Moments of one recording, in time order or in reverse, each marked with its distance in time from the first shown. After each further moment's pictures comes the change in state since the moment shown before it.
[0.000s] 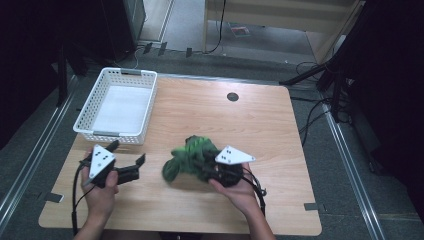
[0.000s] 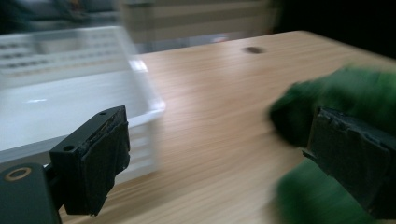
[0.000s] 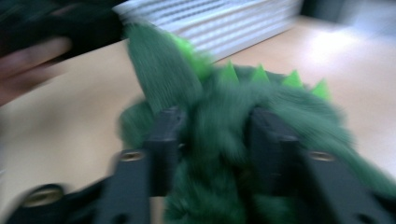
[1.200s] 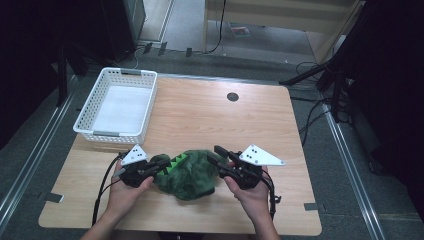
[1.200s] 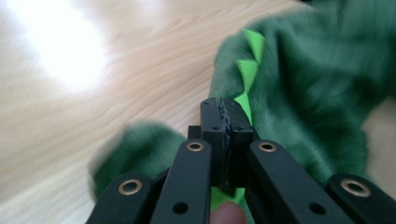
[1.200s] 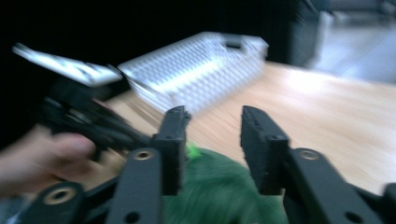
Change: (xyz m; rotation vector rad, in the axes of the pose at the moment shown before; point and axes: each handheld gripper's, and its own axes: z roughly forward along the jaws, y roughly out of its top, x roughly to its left) left arm -0.018 -0.019 0.046 0.279 -0.275 -0.085; right arm 0.000 0.030 -0.050 -0.170 -0.085 0.107
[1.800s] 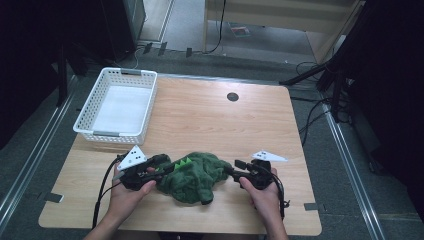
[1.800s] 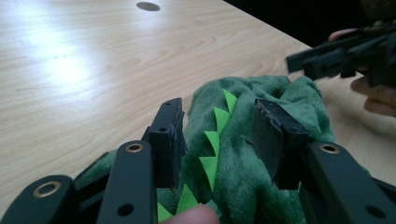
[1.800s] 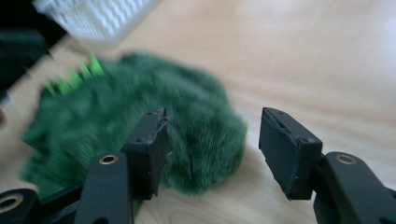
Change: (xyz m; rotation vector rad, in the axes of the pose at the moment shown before) left arm -0.023 0.009 -0.012 -0.102 -0.072 0.051; right arm -0.067 -0.069 0.001 0.291 -0.094 0.309
